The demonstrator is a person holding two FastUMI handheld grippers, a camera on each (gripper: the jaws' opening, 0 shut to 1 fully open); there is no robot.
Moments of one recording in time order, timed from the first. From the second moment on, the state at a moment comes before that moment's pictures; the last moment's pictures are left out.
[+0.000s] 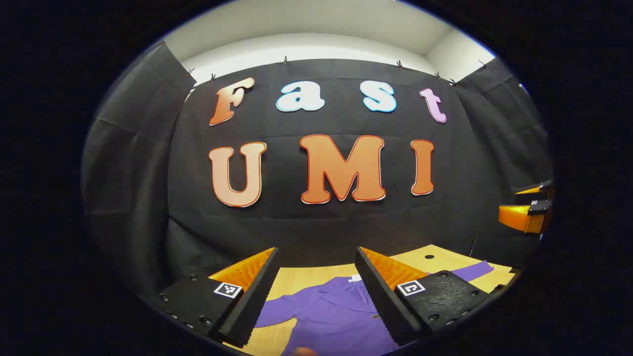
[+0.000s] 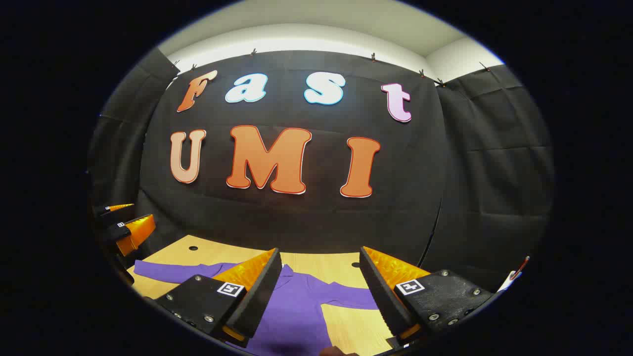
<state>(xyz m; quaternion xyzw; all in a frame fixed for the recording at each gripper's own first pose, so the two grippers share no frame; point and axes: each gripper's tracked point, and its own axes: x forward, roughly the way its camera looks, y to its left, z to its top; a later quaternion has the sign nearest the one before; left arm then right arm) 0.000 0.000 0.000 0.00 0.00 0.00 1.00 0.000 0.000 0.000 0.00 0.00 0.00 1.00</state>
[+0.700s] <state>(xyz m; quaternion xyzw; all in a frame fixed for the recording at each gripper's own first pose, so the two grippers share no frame) 0.014 -0.027 0.038 -0.04 -0.03 0.01 1.00 0.028 0.009 -0.001 -0.02 0.00 0.05 1.00</state>
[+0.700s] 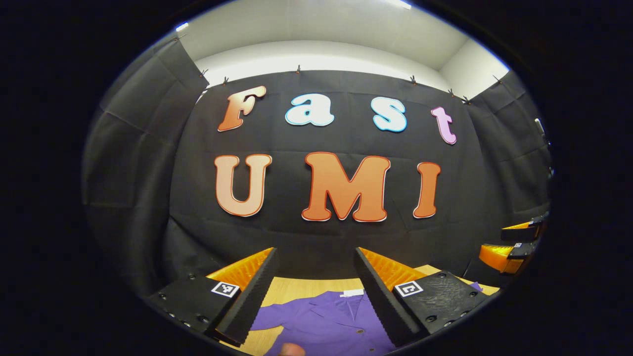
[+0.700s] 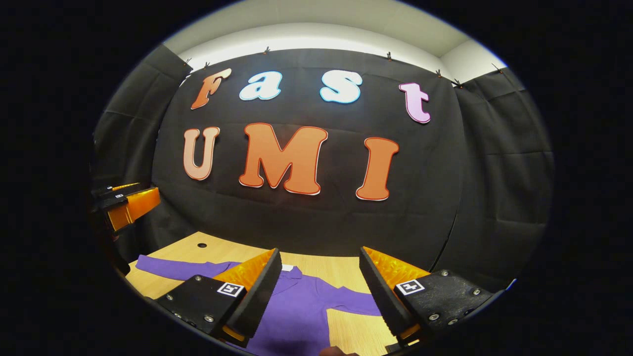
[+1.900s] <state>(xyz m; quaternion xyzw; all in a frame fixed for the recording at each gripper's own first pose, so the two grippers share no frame) 0.053 -0.098 0.026 0.01 0.00 0.02 1.00 0.121 -0.227 -0.167 -0.04 0.19 -0.11 0.97</state>
